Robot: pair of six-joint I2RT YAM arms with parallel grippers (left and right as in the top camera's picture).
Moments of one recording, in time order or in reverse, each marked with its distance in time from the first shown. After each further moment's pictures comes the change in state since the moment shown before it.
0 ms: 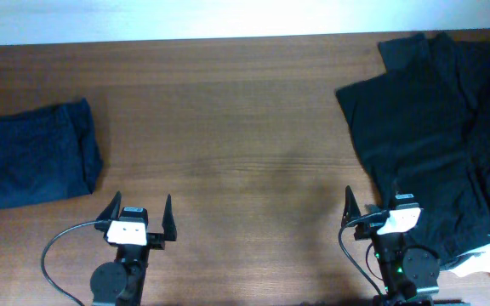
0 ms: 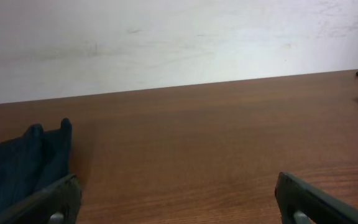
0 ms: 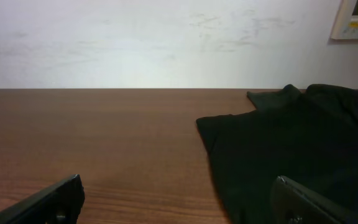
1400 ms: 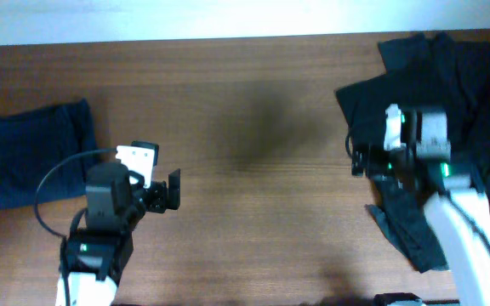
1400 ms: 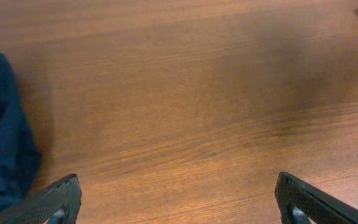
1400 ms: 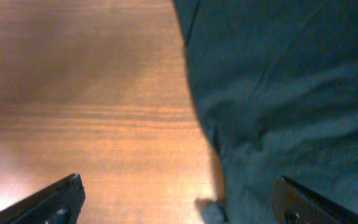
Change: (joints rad) left arm 0.000 0.908 0.682 -0.377 0.098 -0.005; right arm -0.063 1.274 1.083 -0.768 0.035 -0.001
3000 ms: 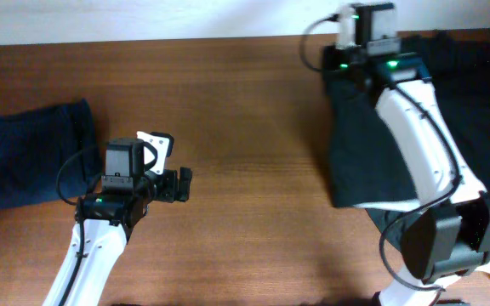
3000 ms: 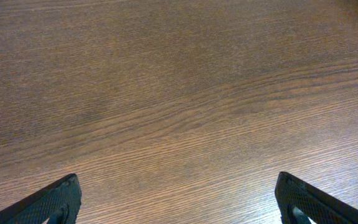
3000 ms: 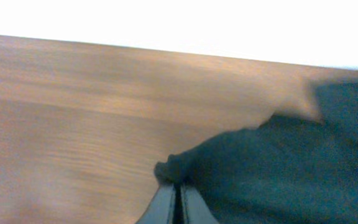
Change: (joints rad) left arm 0.000 0.306 0.085 -0.030 0.087 0.000; right arm 0.184 0.571 0.671 0.204 -0.077 0.005
